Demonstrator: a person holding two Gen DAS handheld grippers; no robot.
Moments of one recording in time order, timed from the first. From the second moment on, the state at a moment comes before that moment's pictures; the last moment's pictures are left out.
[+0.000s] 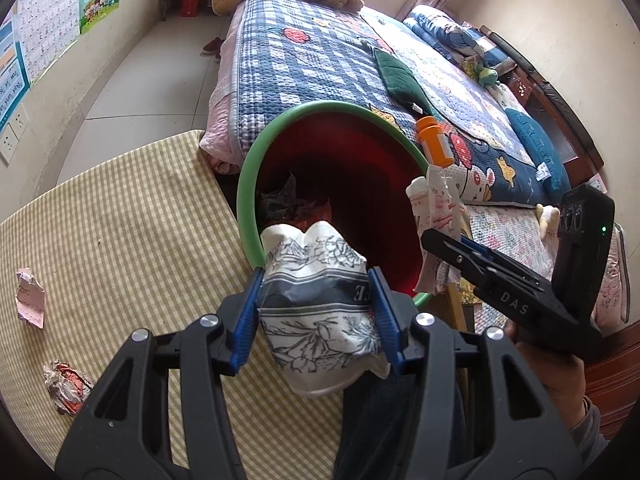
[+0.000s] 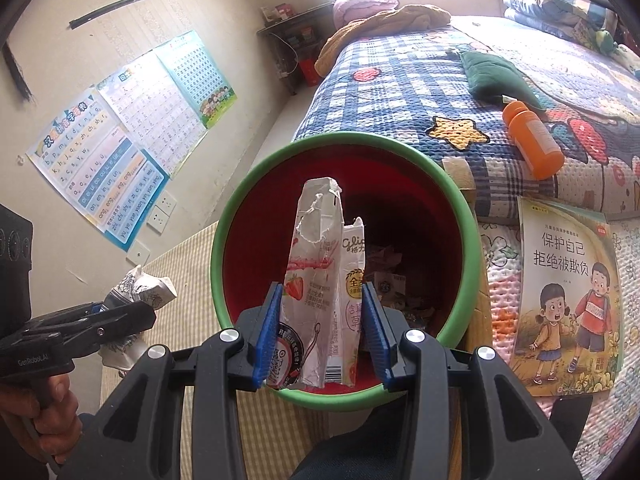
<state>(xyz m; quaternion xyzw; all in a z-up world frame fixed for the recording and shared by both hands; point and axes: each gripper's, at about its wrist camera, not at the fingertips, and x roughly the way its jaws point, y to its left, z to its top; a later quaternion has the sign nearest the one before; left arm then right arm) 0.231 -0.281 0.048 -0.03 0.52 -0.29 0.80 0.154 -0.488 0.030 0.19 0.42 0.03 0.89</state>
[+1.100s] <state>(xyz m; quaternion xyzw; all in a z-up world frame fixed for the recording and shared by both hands) 0.288 -0.320 0.024 -0.04 0.52 -0.30 0.80 0.191 -0.500 0.003 0.18 0.43 0.01 0.89</state>
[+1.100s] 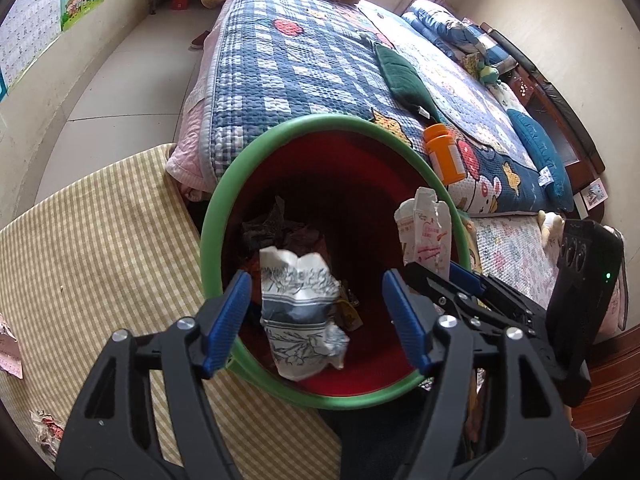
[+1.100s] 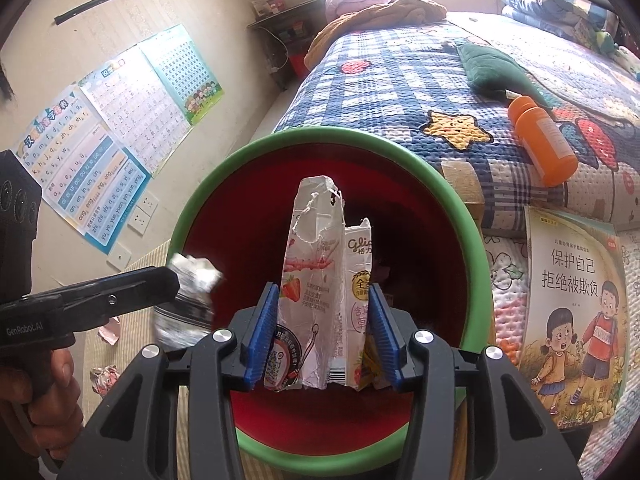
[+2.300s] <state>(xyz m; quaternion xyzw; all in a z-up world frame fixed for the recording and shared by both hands) 0.174 -0.055 0.056 -0.13 0.48 -0.13 0.86 0.131 -0.299 0.062 0.06 0.43 0.12 0.89</state>
